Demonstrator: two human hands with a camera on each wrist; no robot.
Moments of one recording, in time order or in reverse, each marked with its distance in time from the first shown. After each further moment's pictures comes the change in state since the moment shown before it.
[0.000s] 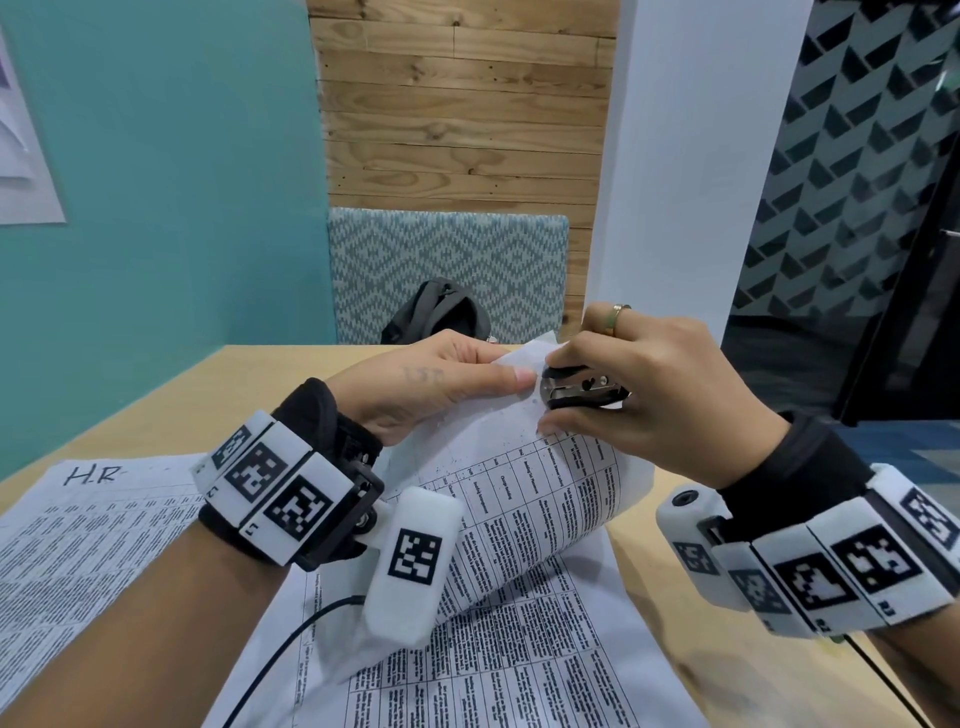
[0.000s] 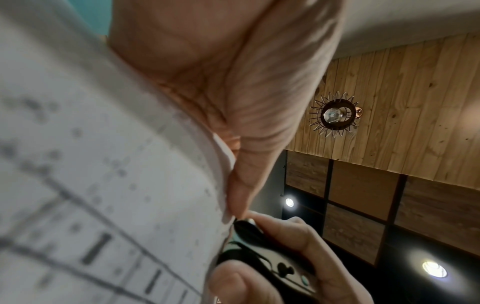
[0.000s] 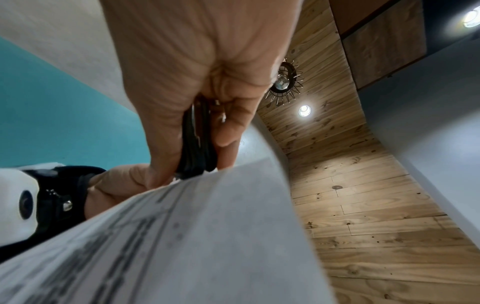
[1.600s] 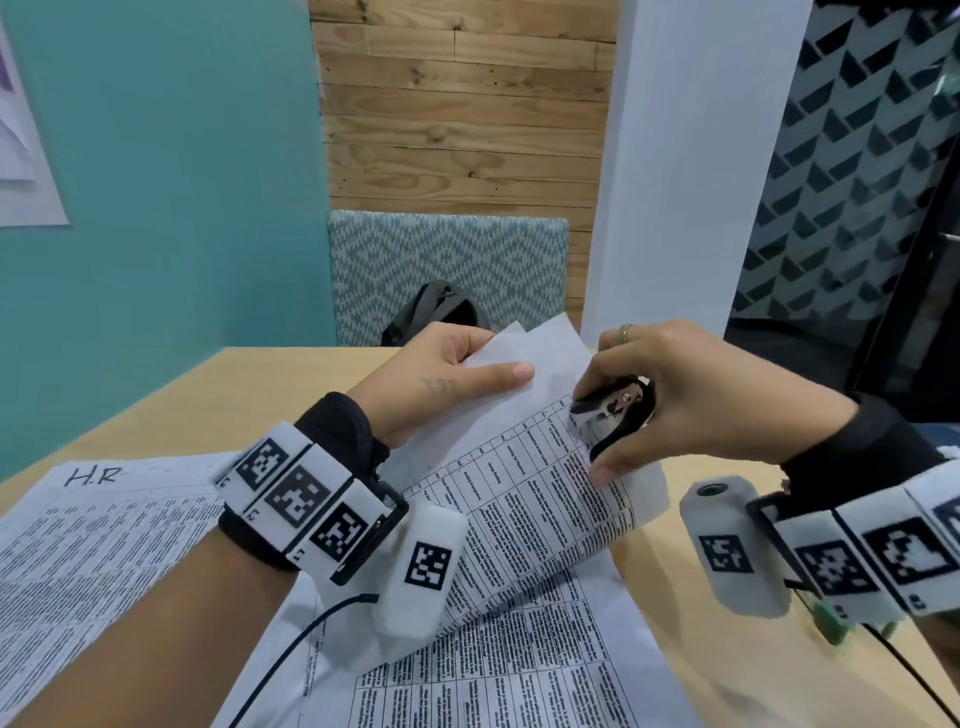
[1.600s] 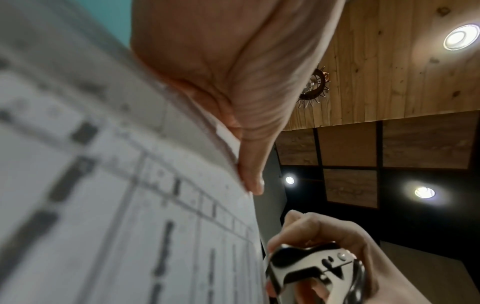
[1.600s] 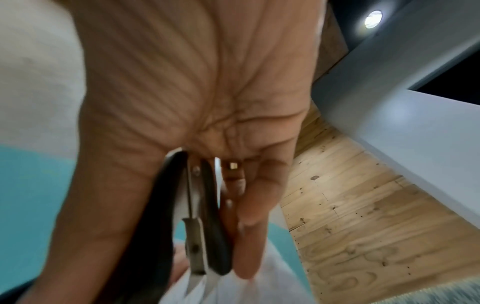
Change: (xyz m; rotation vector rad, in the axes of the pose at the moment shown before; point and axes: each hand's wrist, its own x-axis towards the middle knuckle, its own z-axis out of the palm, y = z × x) left_hand 0.006 -0.010 -0.001 0.165 0.230 0.146; right_hand 0.004 0.004 -0.027 0.257 -0.393 0.273
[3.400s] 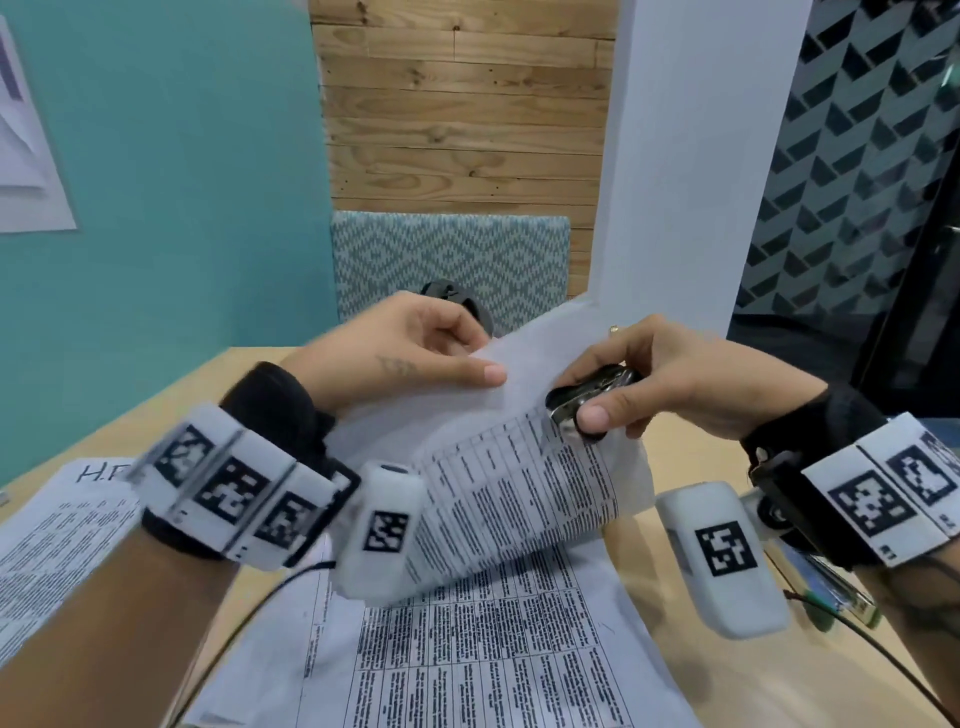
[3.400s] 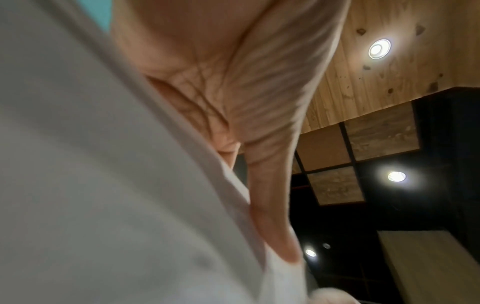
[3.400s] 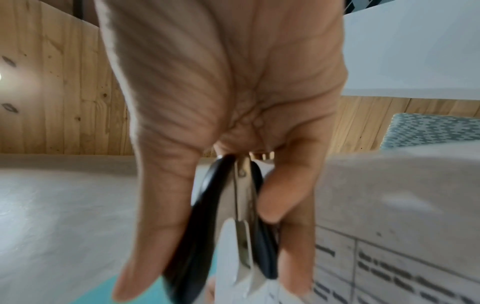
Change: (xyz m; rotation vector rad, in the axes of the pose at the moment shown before) left_hand -0.016 0.027 -0.023 0.349 -0.023 0.013; right_hand 0.004 0.018 0.005 0.818 -0.142 0.178
